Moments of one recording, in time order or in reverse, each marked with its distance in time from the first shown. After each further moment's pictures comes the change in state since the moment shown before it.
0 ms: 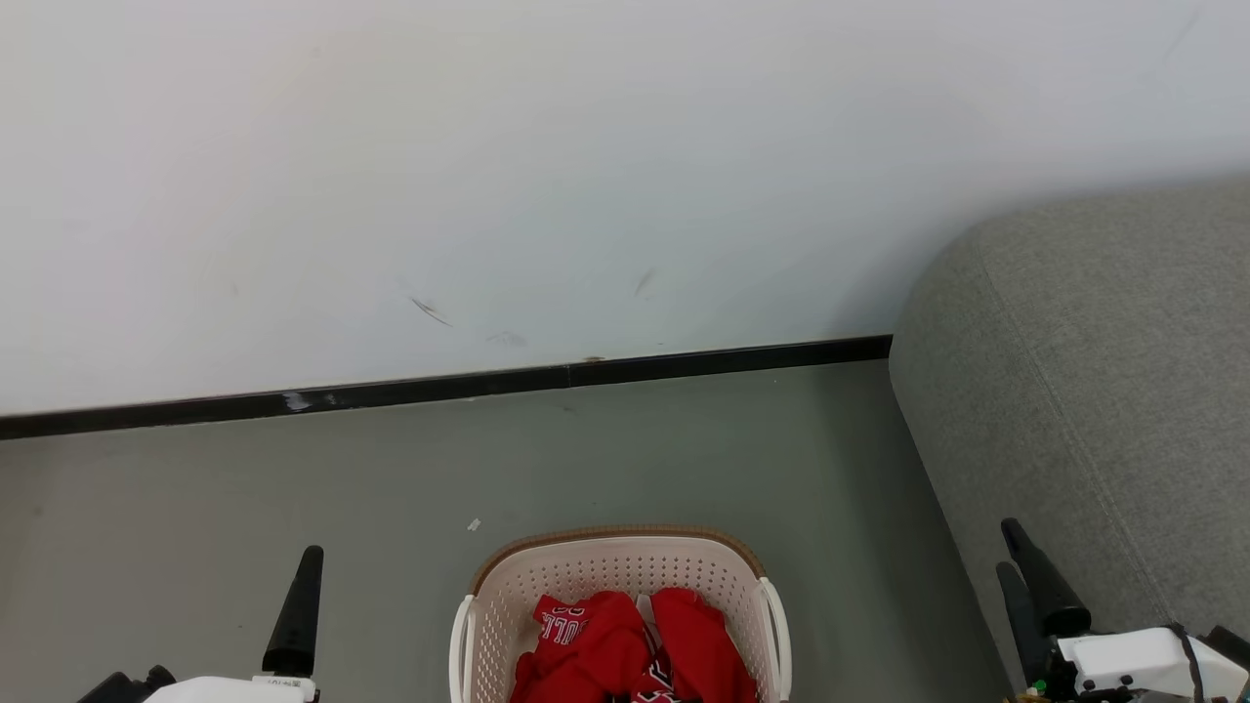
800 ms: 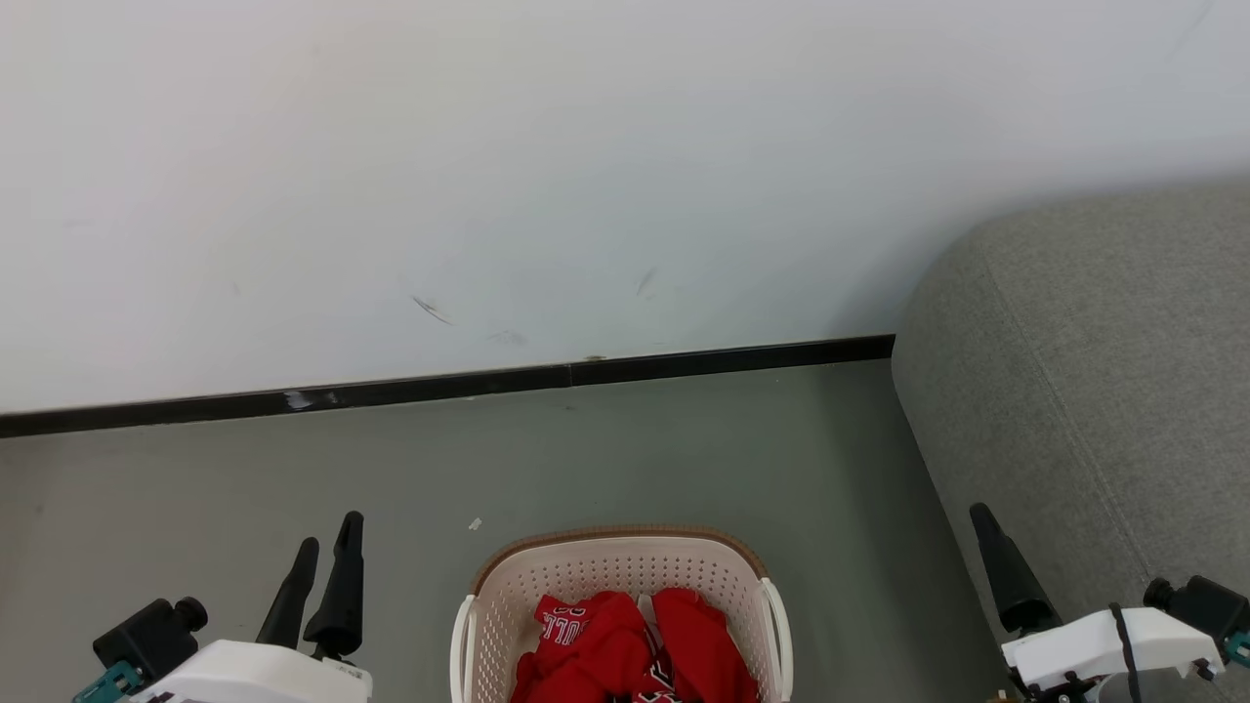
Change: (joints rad) left arm -0.013 0.036 -0.071 -0.091 0.495 0.040 -0.086; right arm -0.003 -0.004 0.043 -0.053 -0.426 0.000 -0.082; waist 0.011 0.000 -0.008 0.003
